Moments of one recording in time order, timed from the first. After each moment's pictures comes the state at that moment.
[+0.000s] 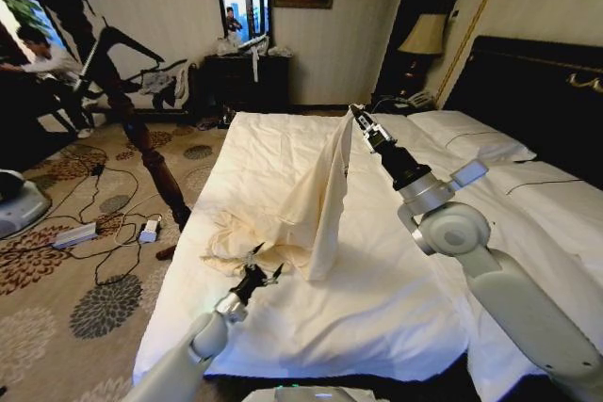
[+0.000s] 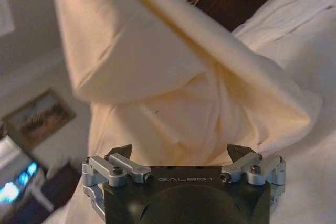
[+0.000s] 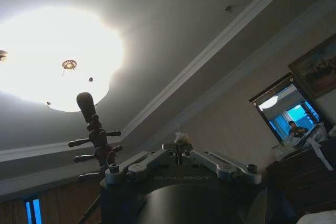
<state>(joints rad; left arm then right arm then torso) 1.18 -1.10 -0.04 -1.64 0.46 -0.31 -0.08 -0.75 0.72 0.27 2.17 1.48 0.05 0.02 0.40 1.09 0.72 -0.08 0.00</state>
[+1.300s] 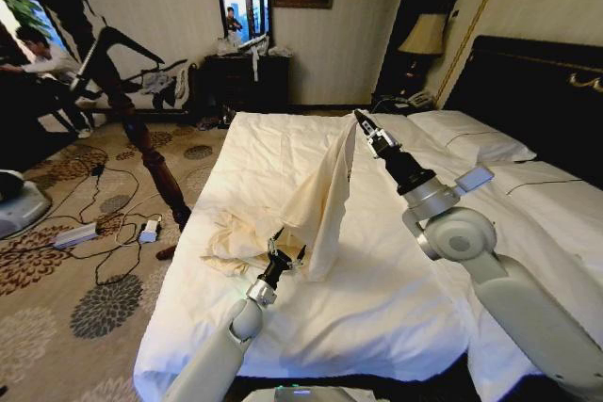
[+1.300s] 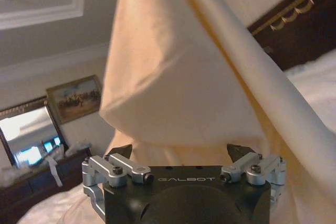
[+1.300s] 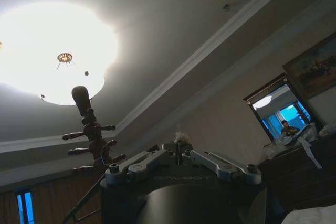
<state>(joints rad) 1.10 -1.29 -0.01 -1.59 0.25 -0.31 -0.13 -0.81 0.70 0.31 2.20 1.45 0.05 0.02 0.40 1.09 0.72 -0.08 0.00</state>
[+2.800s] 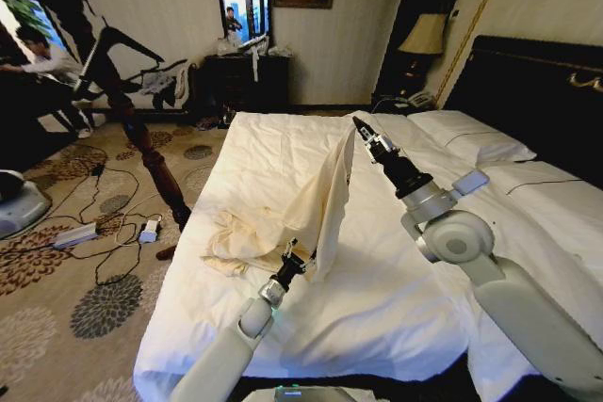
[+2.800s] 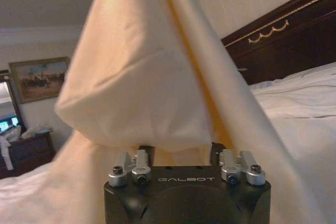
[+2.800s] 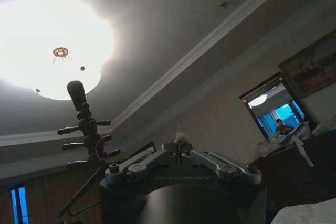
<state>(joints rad) 1.09 -1.28 0.04 -1.59 0.11 -0.28 -0.03 -0.83 0.70 0.31 2.19 1.43 0.05 0.02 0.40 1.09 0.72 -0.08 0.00</state>
